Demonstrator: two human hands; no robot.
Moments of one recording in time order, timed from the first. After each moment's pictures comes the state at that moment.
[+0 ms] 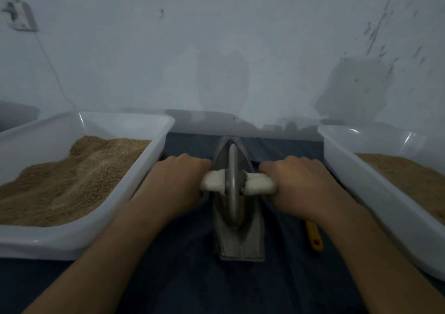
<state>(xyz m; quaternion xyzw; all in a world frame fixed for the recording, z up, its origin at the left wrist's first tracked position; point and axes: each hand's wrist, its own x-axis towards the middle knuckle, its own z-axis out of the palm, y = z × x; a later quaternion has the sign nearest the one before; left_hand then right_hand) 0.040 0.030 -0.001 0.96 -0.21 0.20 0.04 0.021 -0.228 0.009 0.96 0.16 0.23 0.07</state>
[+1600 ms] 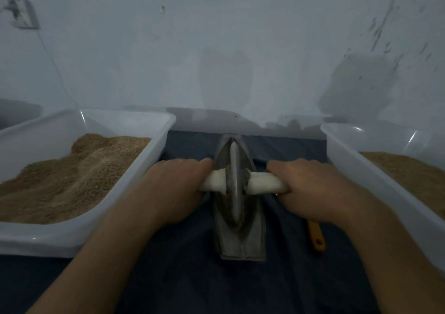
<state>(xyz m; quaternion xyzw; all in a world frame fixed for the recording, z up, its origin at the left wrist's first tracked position) 0.019 0.038 0.008 0.95 -0.26 0.16 0.04 -0.001 -0.235 0.028 0.98 0.18 0.10 0.02</state>
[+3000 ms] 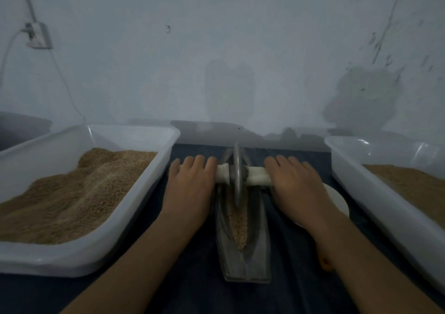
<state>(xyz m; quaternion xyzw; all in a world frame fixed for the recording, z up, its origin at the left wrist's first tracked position) 0.045 0.005 -0.012 0.95 -0.13 0.29 -0.01 0.041 -0.219 0.000 0.95 0.13 0.28 0.09</state>
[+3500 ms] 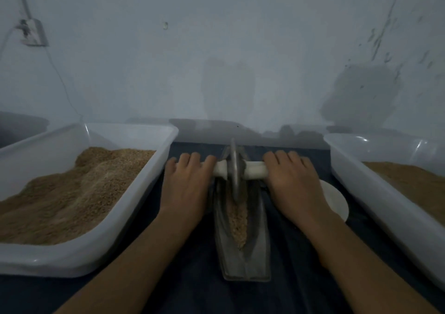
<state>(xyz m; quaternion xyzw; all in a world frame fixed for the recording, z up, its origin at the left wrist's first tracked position) 0.048 0.006 -0.015 0.95 -0.11 0.30 -0.02 0.043 -0.212 -0.004 0.94 0.09 0.29 0.11</state>
